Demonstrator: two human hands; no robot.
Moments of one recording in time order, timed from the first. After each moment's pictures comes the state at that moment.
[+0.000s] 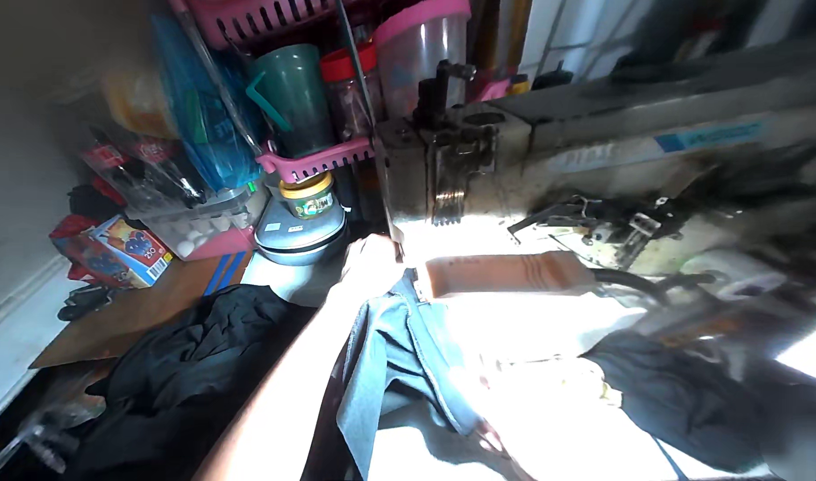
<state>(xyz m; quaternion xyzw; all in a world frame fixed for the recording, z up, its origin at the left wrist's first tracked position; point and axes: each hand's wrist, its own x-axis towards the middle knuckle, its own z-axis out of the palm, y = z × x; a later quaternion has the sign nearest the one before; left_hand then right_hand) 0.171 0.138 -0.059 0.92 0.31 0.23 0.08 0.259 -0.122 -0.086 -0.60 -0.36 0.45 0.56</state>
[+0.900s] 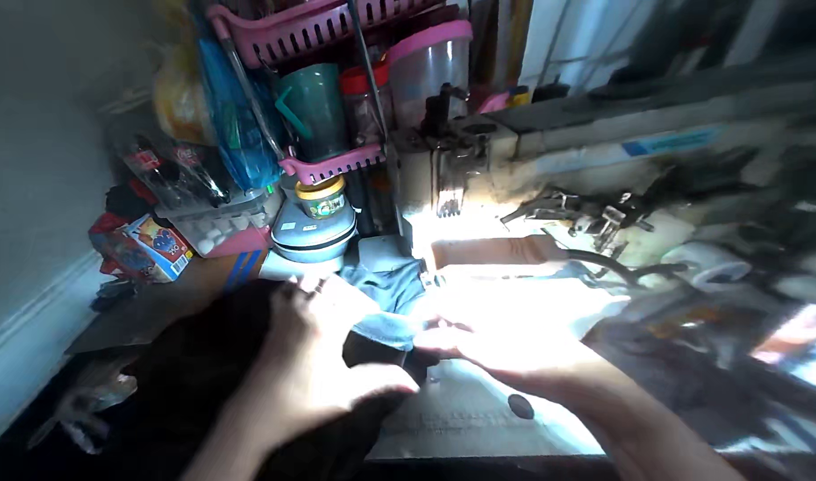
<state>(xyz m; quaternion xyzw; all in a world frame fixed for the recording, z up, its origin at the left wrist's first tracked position) 0.025 -0.005 0.020 0.92 0.28 0.26 0.02 0.269 -0.090 0.012 -0.54 -0.67 0.32 0.40</state>
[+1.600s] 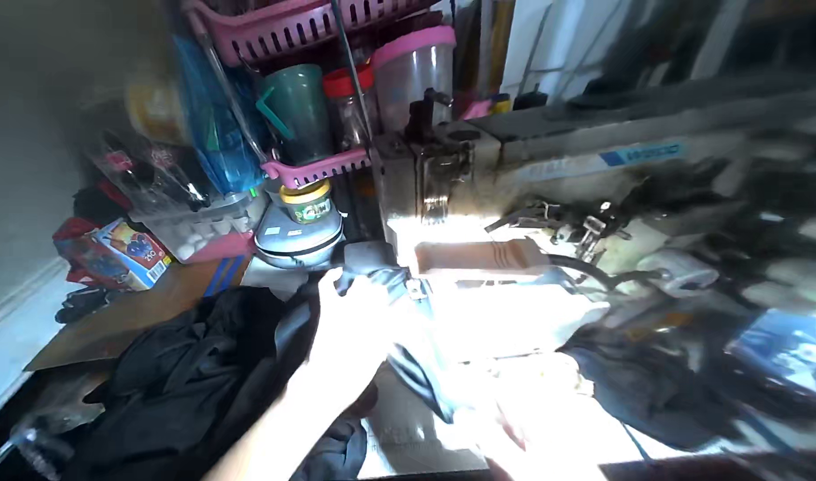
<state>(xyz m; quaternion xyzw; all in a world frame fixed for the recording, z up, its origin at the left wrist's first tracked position) 0.094 0.017 -0.025 0.93 0.24 0.22 -0.16 0.244 -0.164 -0.042 -0.60 -0.49 0.34 0.54</state>
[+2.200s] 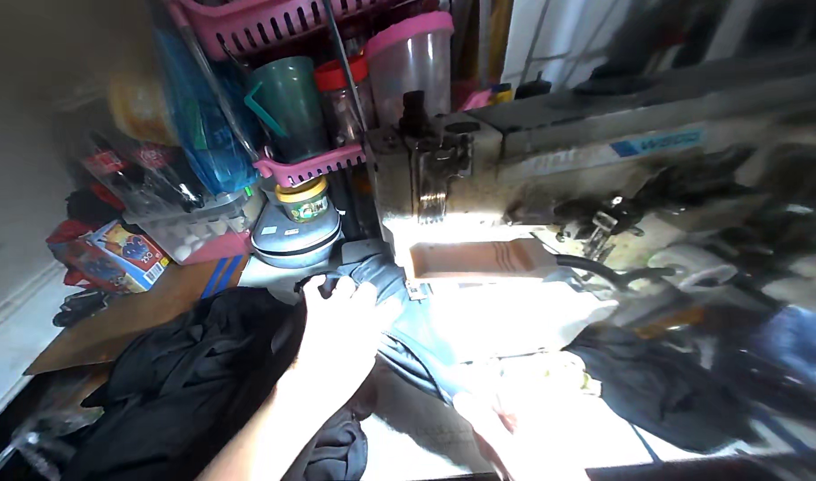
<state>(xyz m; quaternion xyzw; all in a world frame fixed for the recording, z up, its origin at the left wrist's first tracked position) 0.091 0.017 -0.016 0.94 0.29 0.12 -0.15 0.246 -0.150 -0.088 -0.59 -0.45 0.33 0.58</state>
